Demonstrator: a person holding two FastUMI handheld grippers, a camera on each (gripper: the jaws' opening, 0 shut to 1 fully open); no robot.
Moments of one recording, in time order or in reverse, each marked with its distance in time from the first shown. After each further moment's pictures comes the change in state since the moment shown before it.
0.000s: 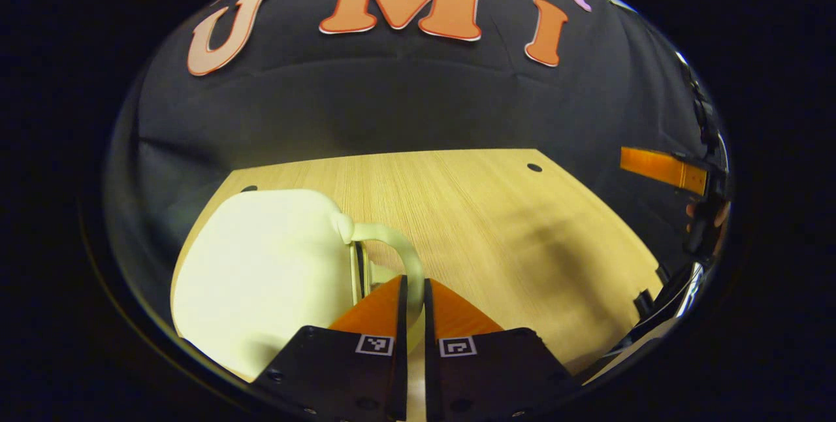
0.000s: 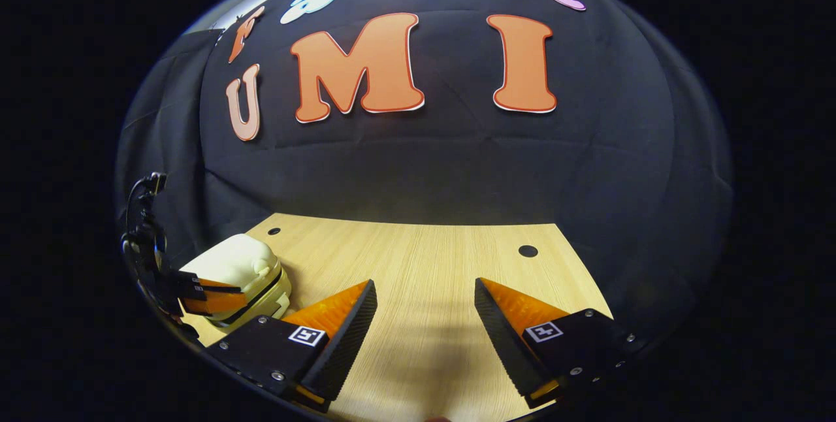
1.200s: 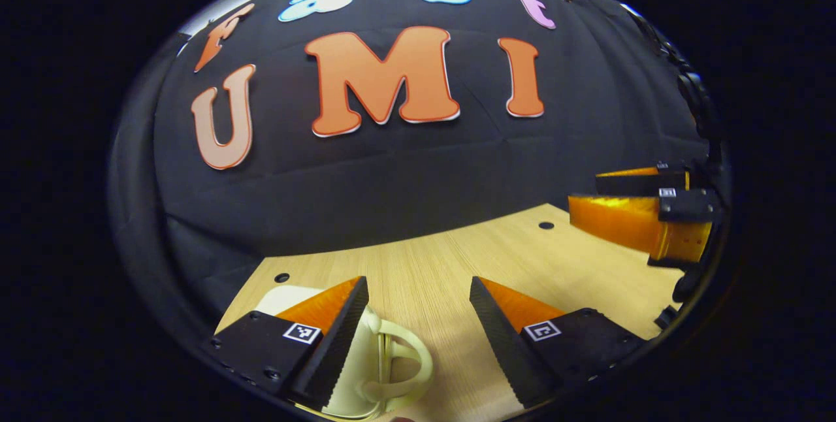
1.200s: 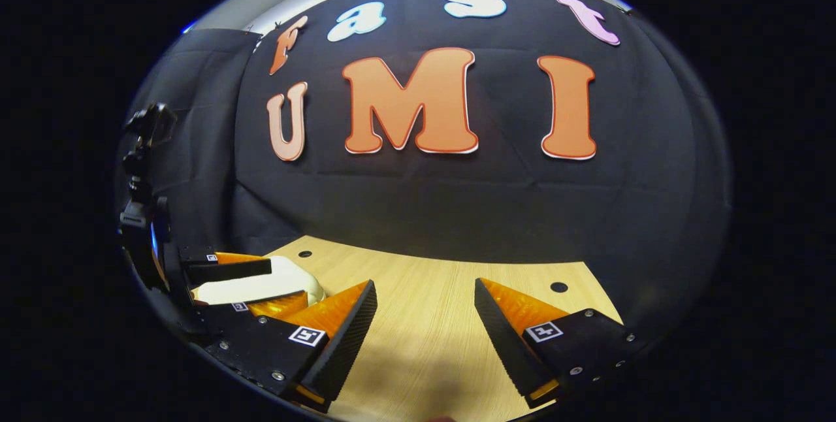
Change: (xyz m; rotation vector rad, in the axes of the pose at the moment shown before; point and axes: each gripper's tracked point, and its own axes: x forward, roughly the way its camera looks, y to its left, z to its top) left arm -0.051 -0.019 0.120 0.074 -0.421 0.163; right arm -0.016 0.084 0.051 -0.085 -0.214 0.104
